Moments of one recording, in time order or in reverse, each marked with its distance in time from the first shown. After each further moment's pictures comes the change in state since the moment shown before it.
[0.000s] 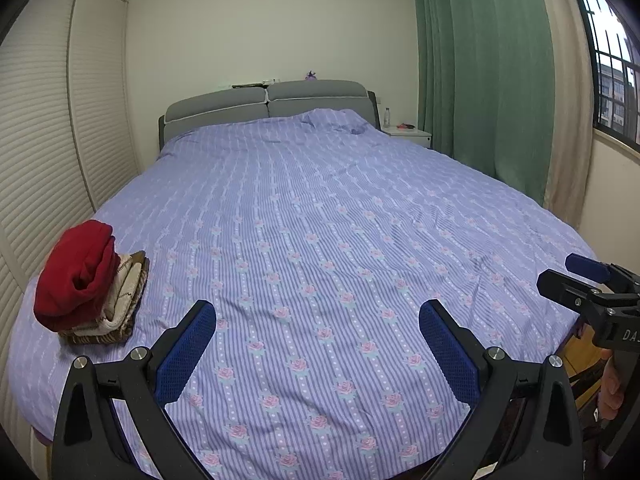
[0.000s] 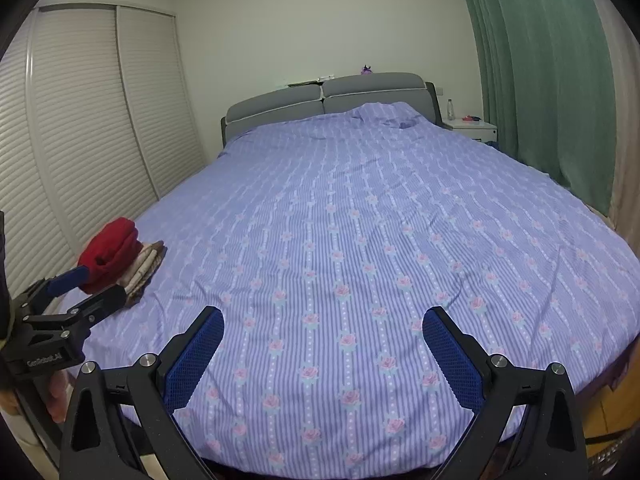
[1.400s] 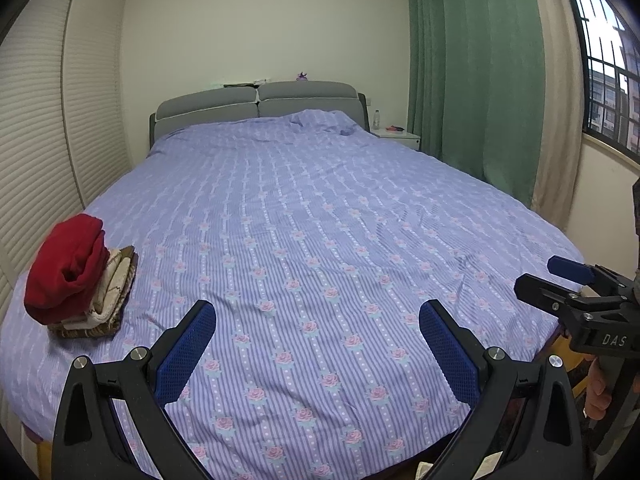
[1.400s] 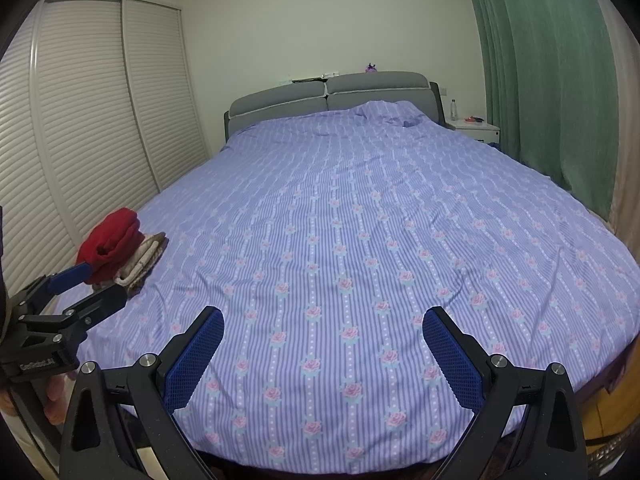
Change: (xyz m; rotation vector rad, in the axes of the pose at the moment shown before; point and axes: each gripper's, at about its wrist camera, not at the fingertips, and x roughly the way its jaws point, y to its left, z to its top) left arm -0.009 -0.003 -0.009 -0.009 -0.010 -0.052; right arm 0.001 0.004 -0.010 -0.018 0.013 0.000
